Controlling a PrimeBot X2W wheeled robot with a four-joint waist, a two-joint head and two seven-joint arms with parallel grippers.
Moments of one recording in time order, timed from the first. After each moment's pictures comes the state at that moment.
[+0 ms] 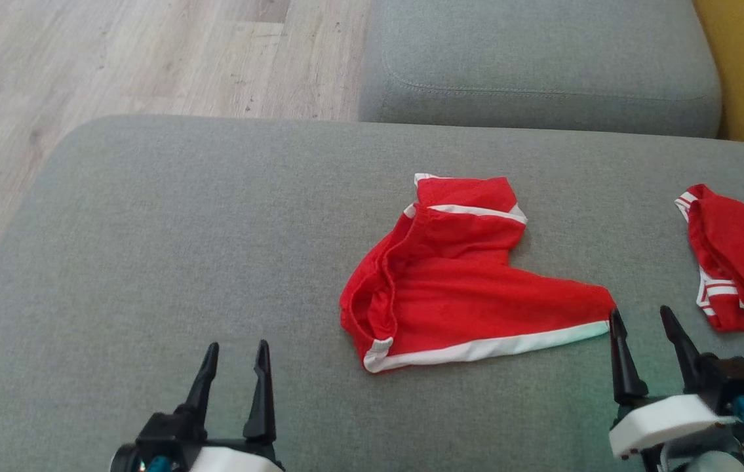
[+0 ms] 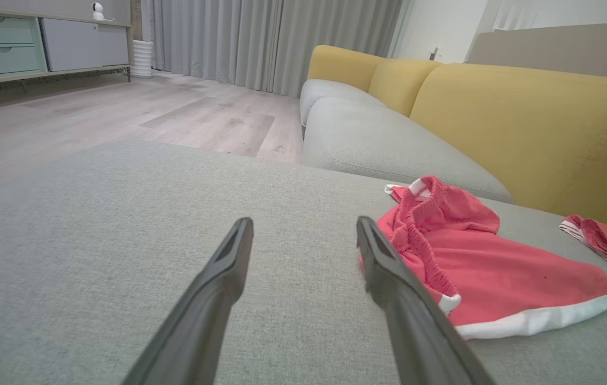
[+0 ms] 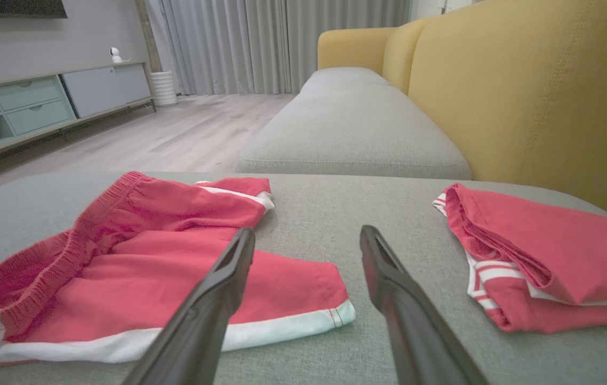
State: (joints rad) left arm 0.03 0.21 -0.50 0.18 -0.51 0.21 -0.25; right arm 0.05 -0.04 -0.07 0.27 0.05 0.13 -0.17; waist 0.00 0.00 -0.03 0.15
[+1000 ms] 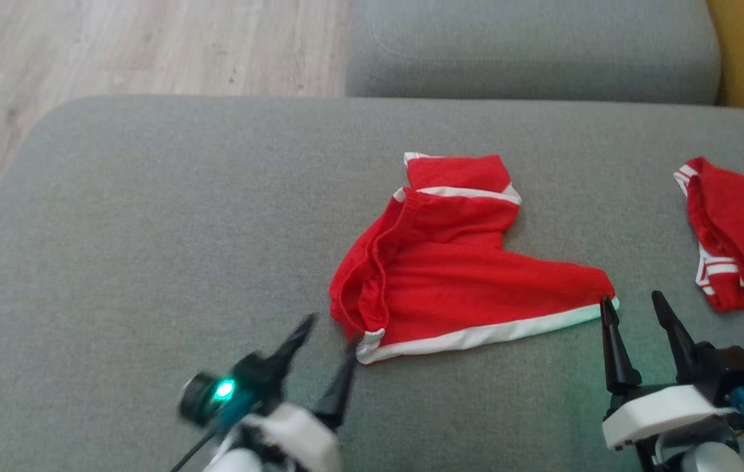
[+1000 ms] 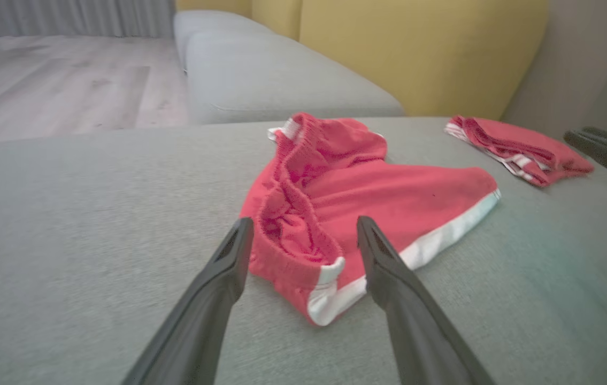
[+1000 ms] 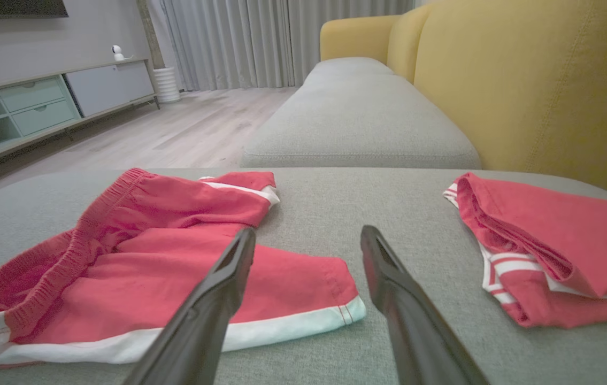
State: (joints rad) left arm -0.14 0.22 -0.68 0.21 -0.45 0.09 -0.06; right arm 0.05 -0.04 -0.03 0.20 0.08 0.13 -0.15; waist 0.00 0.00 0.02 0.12
